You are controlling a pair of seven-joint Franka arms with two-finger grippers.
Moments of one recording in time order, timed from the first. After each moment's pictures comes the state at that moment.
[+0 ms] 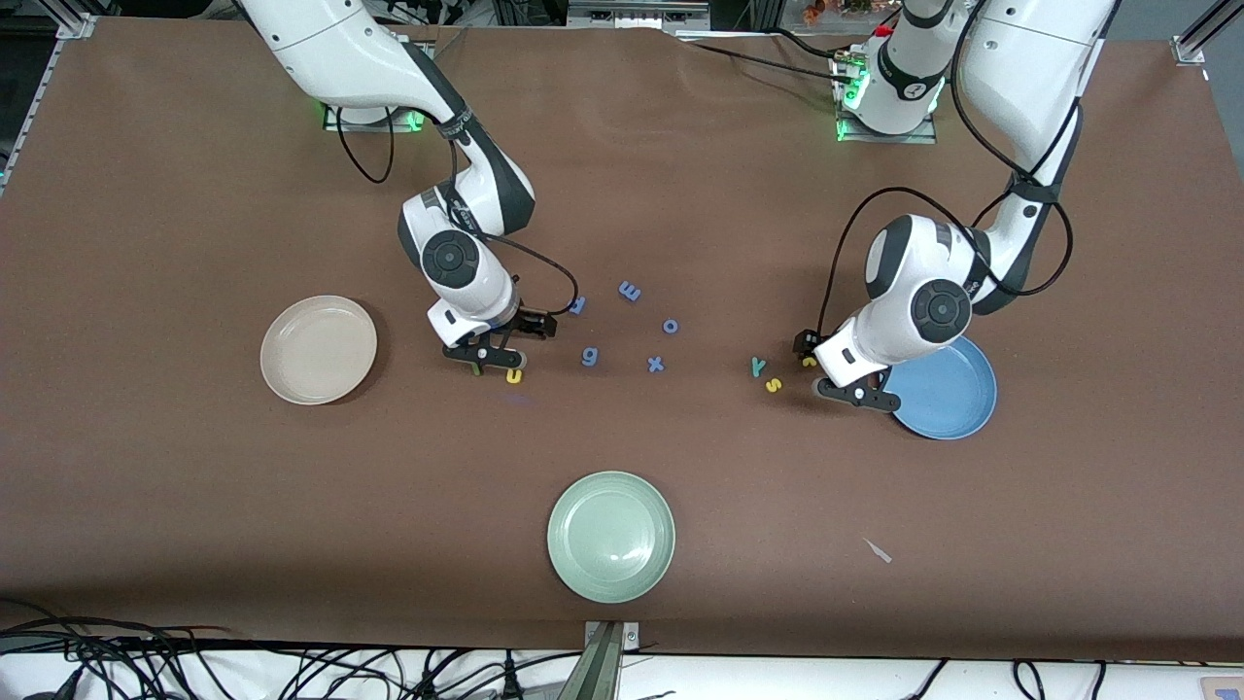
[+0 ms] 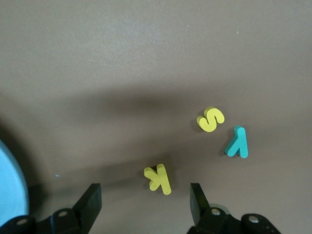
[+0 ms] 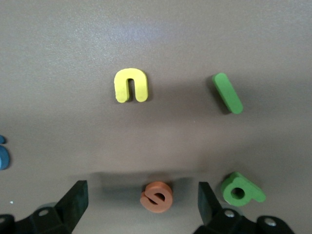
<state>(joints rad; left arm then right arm) -0.21 0.50 -0.08 -1.96 -0.12 2.32 0.00 0.50 0.58 0.07 -1.93 0.07 2.47 0.66</state>
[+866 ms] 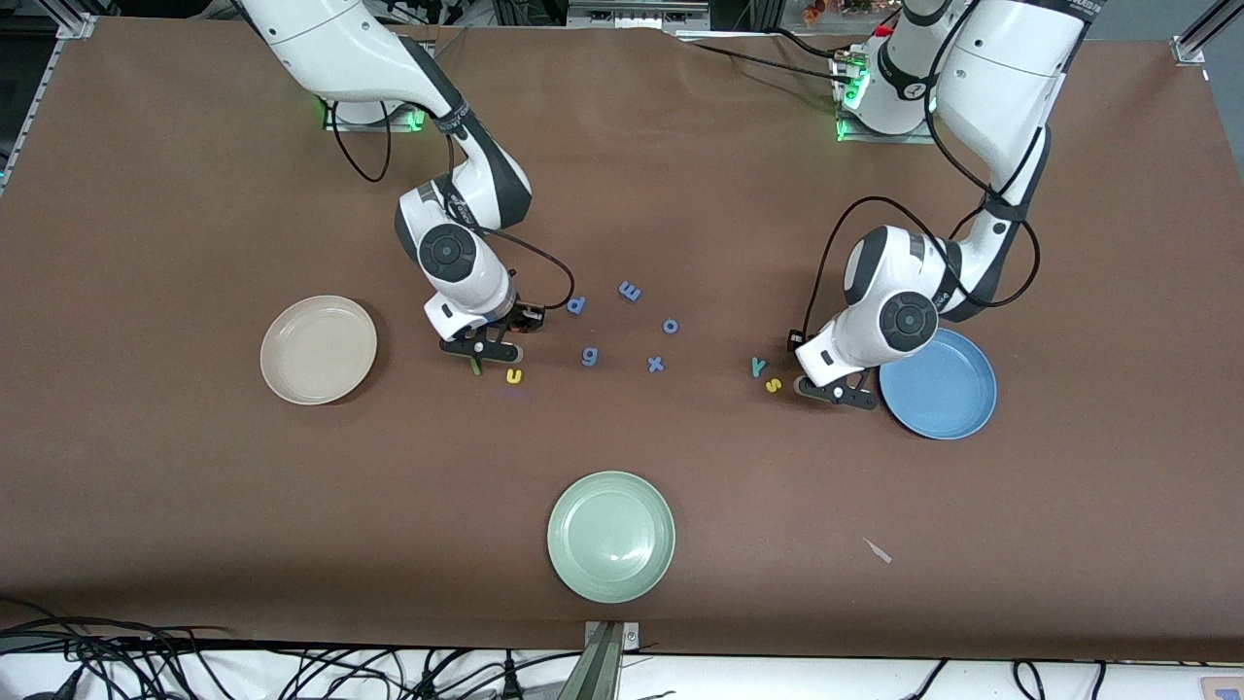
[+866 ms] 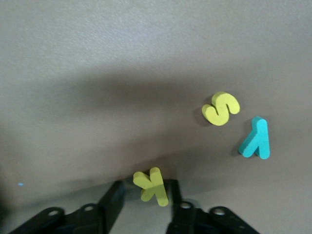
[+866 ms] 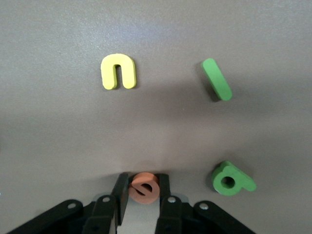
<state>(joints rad) -0.25 0.57 -0.06 -1.96 -0.12 2.35 0.00 0.50 0.56 0.07 -1.97 0.07 2.48 0.66</state>
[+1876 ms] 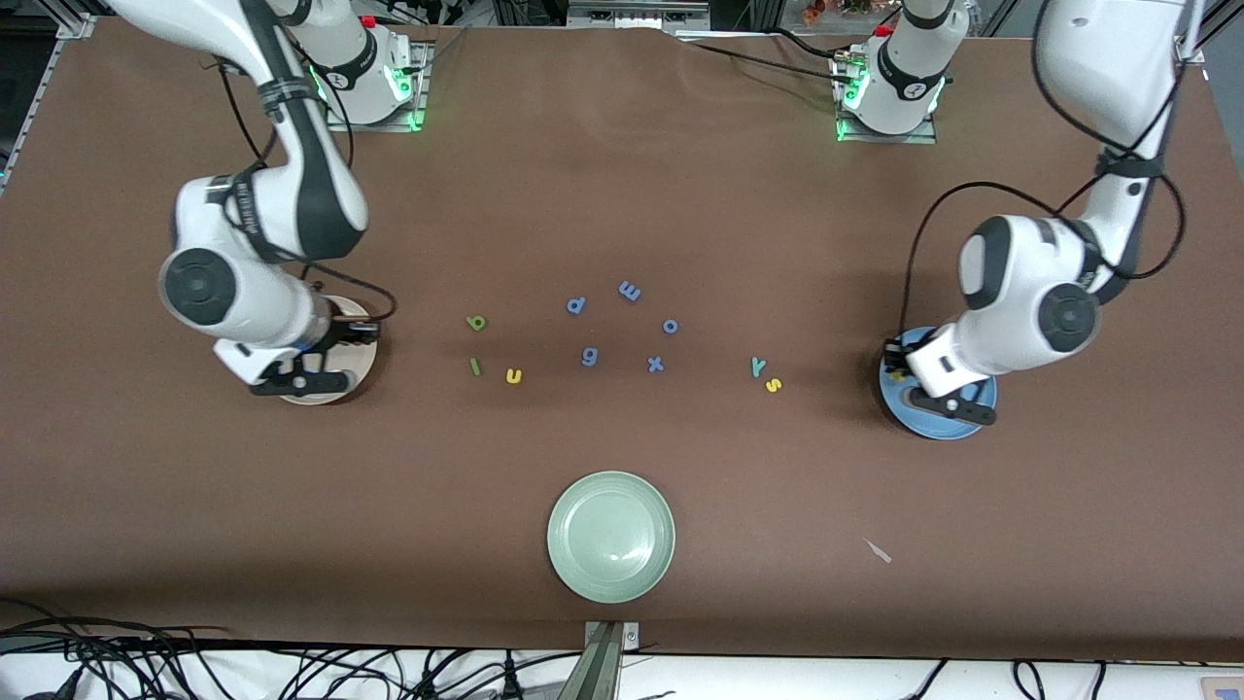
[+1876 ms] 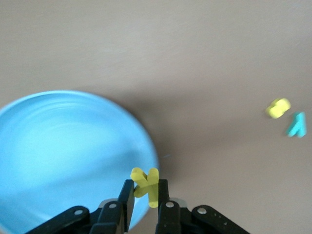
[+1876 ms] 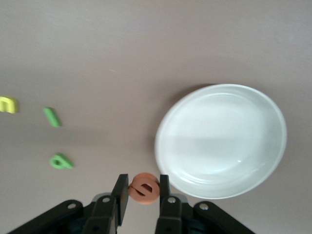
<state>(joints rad) -0.03 0.42 -0.03 -1.93 -0.12 2.21 0.28 0.40 0.37 -0.25 -1.82 0.11 1.98 0.03</state>
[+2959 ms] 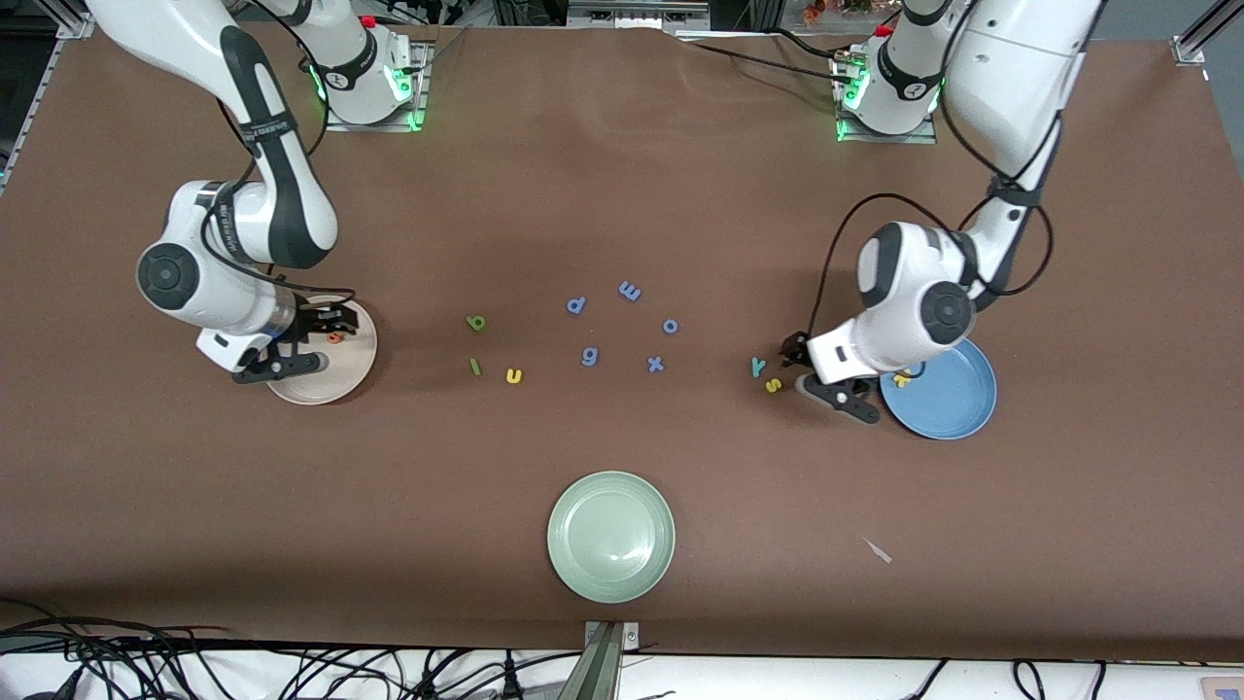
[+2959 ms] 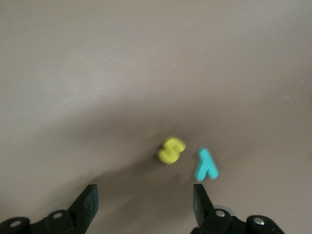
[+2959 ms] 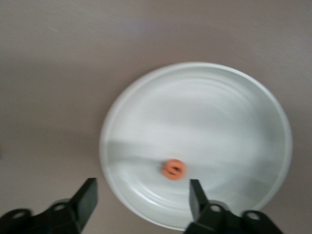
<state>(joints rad) -0.28 0.55 -0.04 -1.93 -0.30 2.46 0.35 0.41 0.35 -0.30 -2.08 0.18 2.26 -0.19</state>
